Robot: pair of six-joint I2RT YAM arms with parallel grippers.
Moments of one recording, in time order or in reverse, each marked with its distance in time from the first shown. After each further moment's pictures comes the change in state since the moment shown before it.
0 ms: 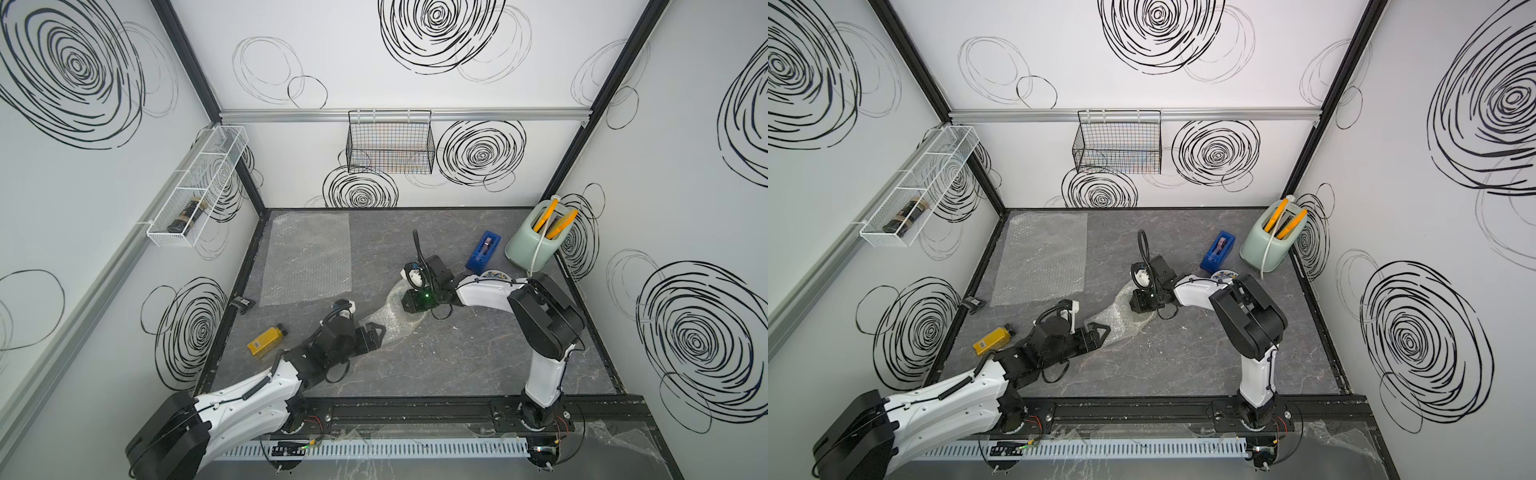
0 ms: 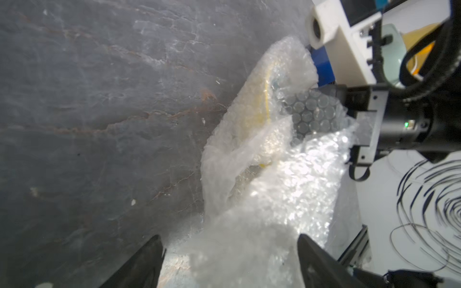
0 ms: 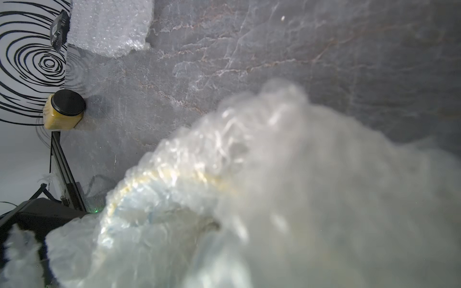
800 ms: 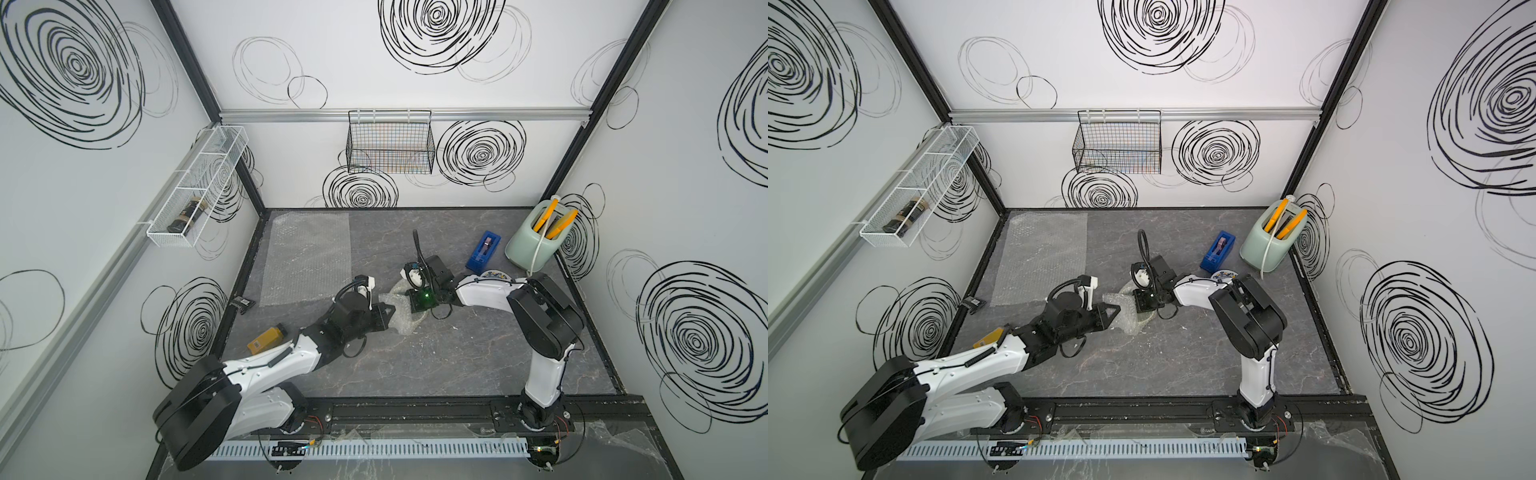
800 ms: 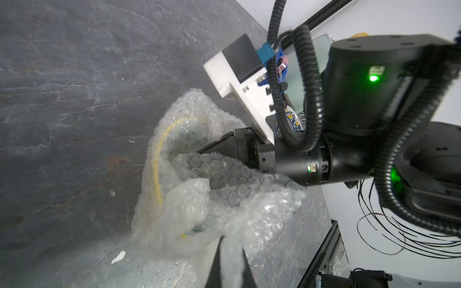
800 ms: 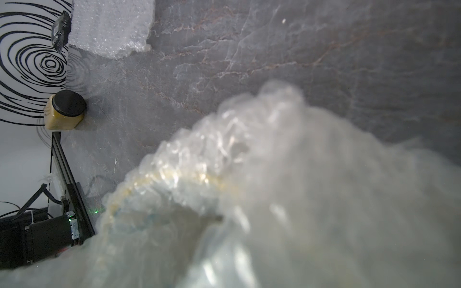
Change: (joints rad) left arm 0.048 0.290 0.234 0.173 0.102 0.140; right arm 0.003 0.005 0.000 0.010 -0.002 0.000
